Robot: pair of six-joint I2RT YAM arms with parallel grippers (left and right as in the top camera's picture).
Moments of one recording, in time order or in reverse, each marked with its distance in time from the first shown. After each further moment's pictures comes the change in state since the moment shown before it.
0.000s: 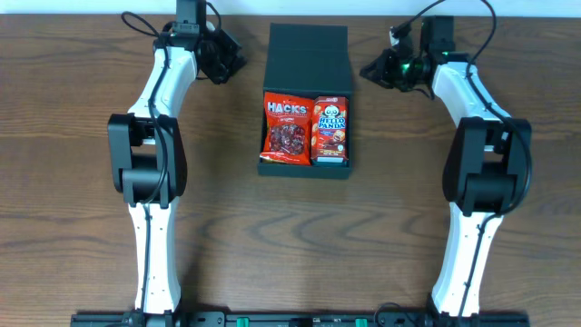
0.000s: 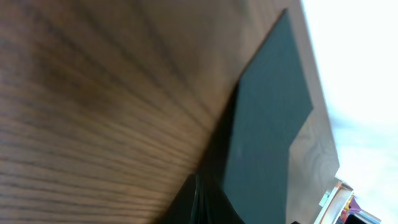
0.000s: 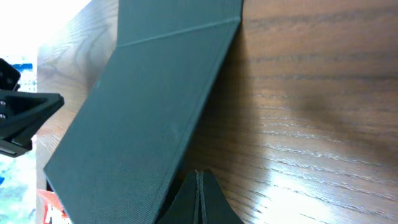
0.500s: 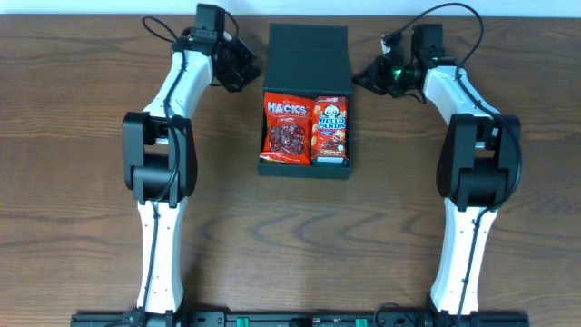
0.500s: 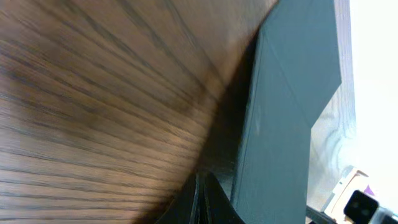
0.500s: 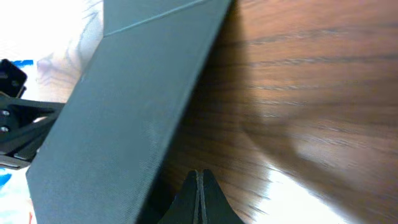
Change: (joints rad) left arm -0.063 0.028 0.000 -0.015 0.006 0.000; right arm 0.024 0.051 0.000 0.041 -0.020 0.024
